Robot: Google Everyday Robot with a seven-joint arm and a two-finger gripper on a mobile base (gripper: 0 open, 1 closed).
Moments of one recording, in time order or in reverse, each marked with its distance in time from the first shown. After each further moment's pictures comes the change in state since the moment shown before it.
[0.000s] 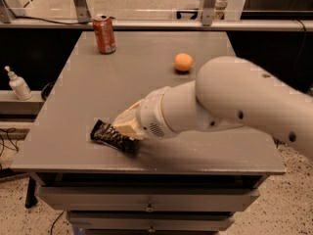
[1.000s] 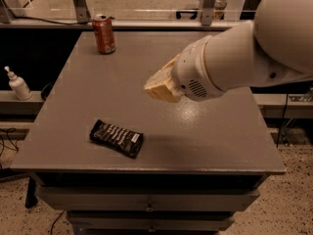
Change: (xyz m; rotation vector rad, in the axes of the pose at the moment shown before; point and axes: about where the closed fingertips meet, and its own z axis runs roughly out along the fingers) arm -0.030 -0.050 -0.102 0.147 0.072 -0.072
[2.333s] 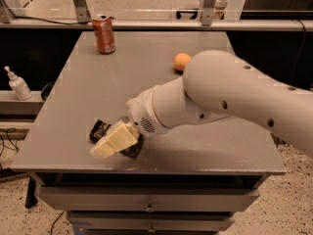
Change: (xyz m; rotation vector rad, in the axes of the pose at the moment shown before) arm 0.018 0.070 0.111 -0.217 -0.031 0.160
